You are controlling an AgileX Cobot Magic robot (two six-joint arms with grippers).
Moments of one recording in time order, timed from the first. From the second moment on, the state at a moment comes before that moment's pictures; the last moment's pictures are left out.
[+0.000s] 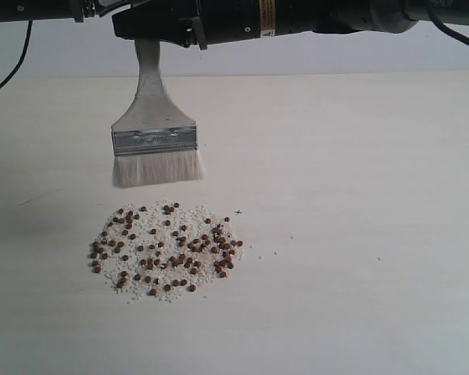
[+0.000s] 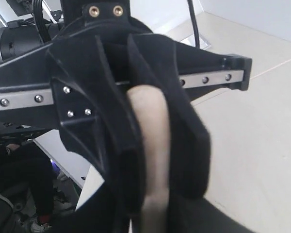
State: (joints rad) left arm -0.24 1.90 -1.37 -1.67 1.22 1.53; right arm 0.39 2.25 -1.82 -1.52 -1.22 1.78
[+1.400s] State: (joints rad) left arm -0.19 1.90 -1.37 -1.73 1.14 1.62; right arm 0.39 2.25 -1.82 -1.68 -0.91 1.78
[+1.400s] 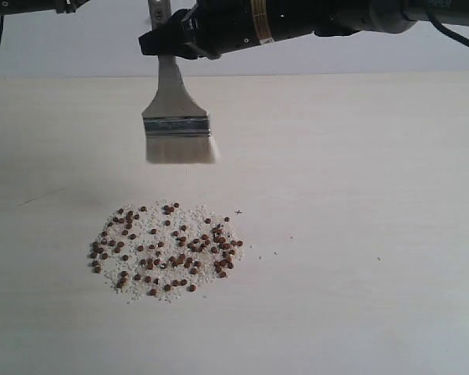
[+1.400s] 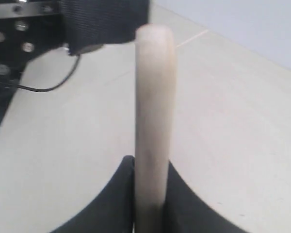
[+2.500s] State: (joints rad) left arm -0.27 0.66 -0.49 -1.73 0.09 1.67; right arm 0.39 1.69 -1.38 -1.75 -0.24 1.78
